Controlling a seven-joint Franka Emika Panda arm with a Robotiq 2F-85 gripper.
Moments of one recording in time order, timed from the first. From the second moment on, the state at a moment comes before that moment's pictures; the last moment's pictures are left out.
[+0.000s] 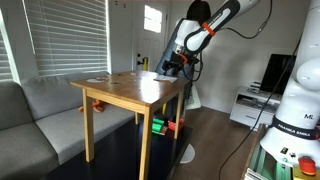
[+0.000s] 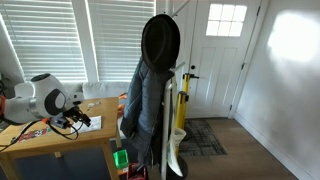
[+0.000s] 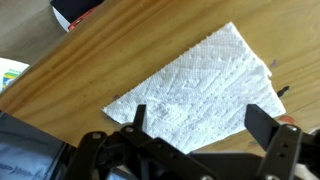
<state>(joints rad) -0.03 0.09 0.04 -2.26 -0.31 2.74 0.59</state>
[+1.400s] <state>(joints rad) 0.02 0.17 0.05 -2.21 -0.52 2.82 0.71</state>
